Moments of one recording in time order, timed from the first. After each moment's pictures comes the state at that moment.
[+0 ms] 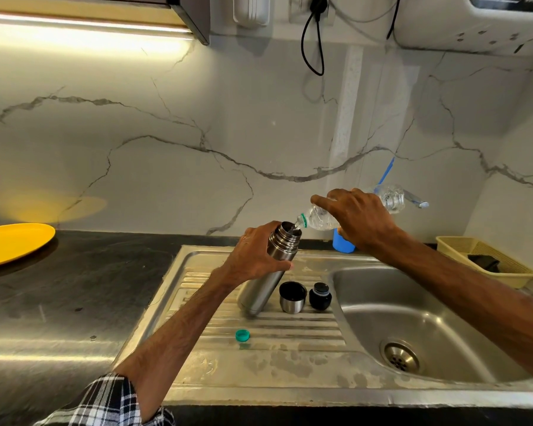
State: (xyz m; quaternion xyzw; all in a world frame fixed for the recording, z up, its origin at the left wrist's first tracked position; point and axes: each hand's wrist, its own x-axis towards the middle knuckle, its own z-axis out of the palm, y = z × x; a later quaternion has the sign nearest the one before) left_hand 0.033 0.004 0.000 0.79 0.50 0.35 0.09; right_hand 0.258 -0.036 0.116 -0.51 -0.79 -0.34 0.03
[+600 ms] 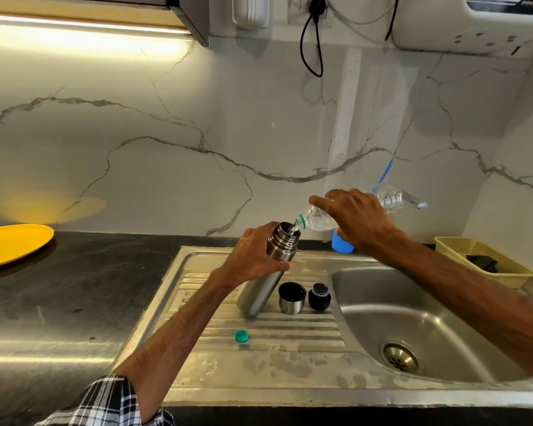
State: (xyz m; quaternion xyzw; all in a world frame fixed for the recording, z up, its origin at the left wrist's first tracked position) left_hand 0.032 0.003 0.000 0.79 0.50 0.35 0.09; right_hand 0.258 -0.037 0.115 -0.51 -0.79 -0.33 0.04
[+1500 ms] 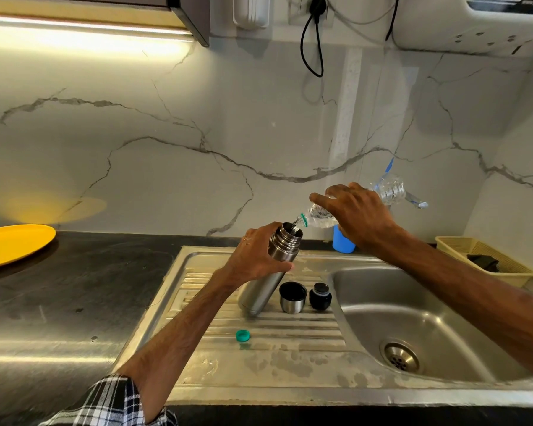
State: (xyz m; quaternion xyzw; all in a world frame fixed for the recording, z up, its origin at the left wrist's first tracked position) left_hand 0.034 0.002 0.001 0.79 0.50 0.35 0.10; right_hand 0.255 -0.045 0.122 -0.51 -0.78 -0.36 0.04
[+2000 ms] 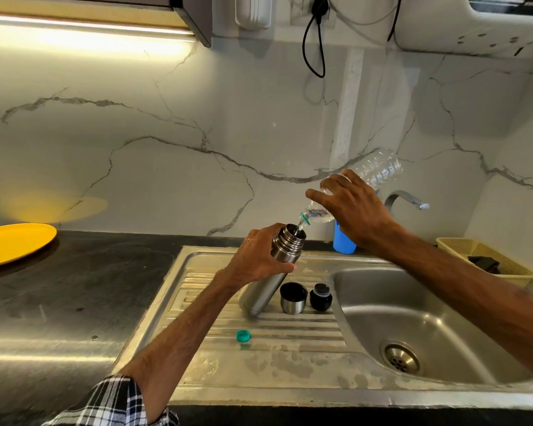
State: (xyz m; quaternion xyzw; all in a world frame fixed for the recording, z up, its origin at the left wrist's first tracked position) left_hand 0.037 0.002 -0.001 0.79 0.50 0.35 0.09; right_hand 0.253 -0.029 0.122 -0.46 -0.80 -0.39 0.07
